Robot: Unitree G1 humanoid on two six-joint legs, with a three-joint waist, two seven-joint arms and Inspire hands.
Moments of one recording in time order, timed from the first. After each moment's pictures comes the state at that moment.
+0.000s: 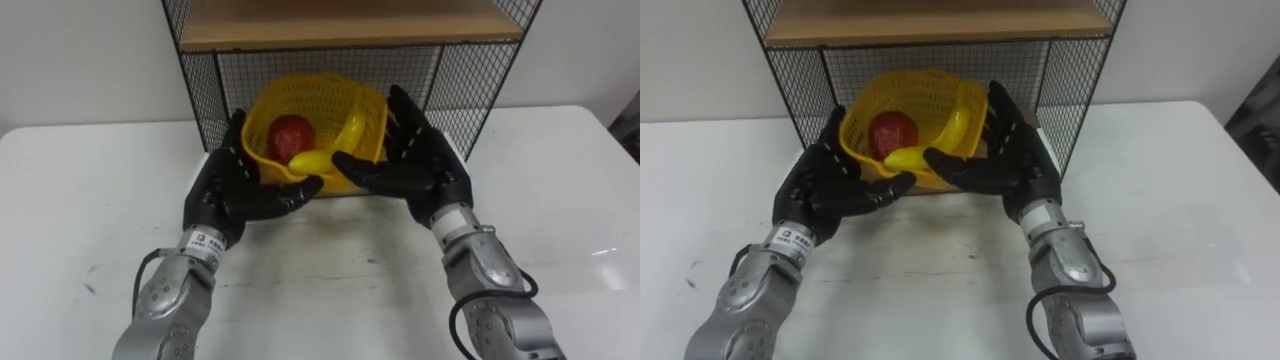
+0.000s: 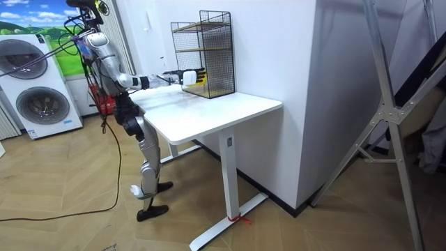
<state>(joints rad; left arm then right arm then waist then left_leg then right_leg) -0.09 0.15 -0.18 0.27 -0.51 -0.07 -0.07 -0.16 -0.18 0.20 0.30 0.54 -0.08 0.07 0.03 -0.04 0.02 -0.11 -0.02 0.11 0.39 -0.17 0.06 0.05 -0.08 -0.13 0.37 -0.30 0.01</state>
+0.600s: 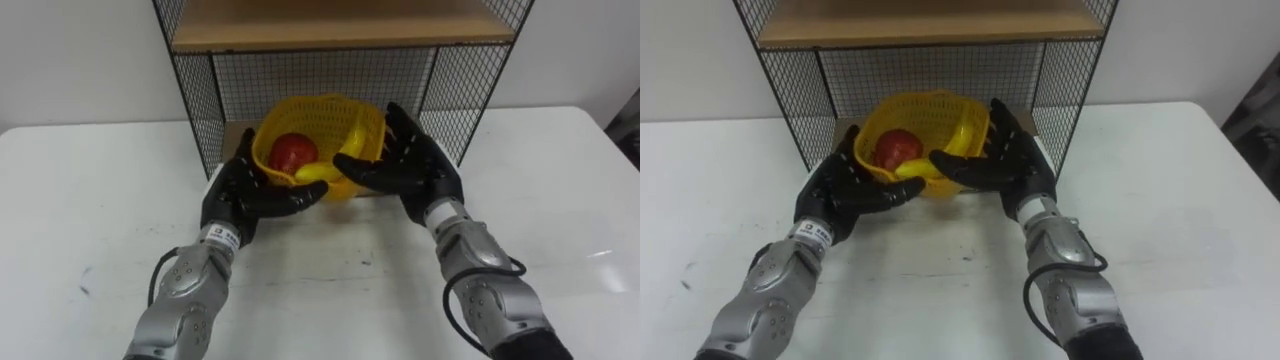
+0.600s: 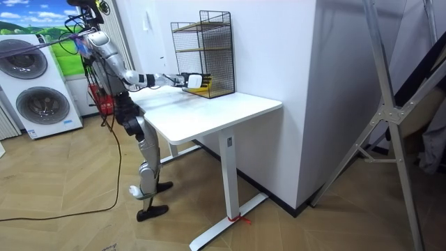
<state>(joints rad) -0.24 0.10 -0.18 0.45 -0.52 0.00 0.02 -0.33 -0.18 0.19 0.51 0.61 0.00 0.01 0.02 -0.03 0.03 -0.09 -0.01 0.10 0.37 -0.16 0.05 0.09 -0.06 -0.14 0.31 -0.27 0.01</state>
